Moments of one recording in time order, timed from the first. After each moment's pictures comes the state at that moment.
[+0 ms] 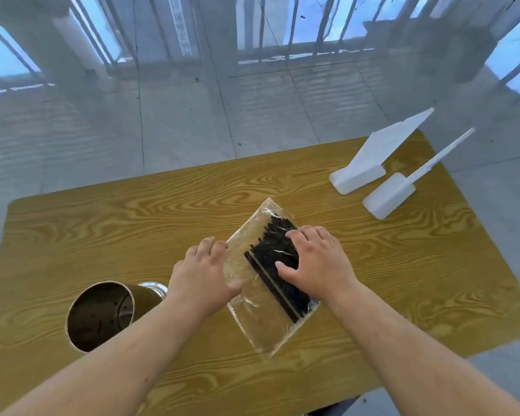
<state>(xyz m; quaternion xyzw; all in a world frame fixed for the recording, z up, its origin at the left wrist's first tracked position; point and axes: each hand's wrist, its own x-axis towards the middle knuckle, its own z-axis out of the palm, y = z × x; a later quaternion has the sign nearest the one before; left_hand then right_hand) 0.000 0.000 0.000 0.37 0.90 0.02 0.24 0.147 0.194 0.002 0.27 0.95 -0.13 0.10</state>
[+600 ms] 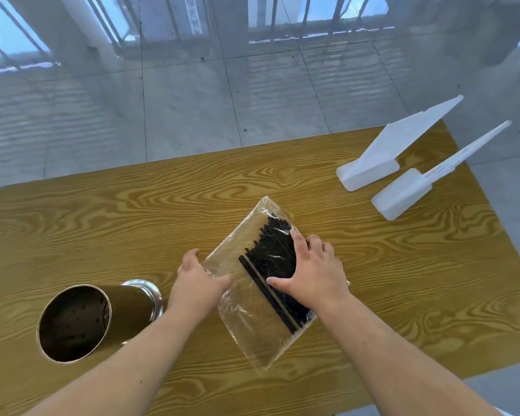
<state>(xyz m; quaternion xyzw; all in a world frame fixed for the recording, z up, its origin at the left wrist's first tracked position) 0.007 0.009 -0.051 0.04 0.91 0.20 0.37 0.148 0.205 -0.055 0.34 0.91 -0.14 0.21</state>
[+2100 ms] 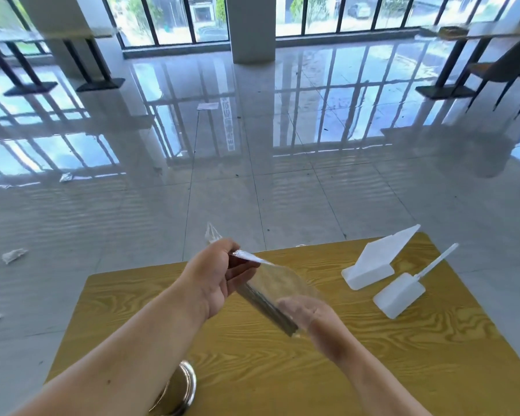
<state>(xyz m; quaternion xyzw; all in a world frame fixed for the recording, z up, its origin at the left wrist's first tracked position) -0.049 0.070 0.221 -0.15 0.60 0.68 0.40 0.125 0.208 0.105 0.26 0.74 -0.61 0.06</state>
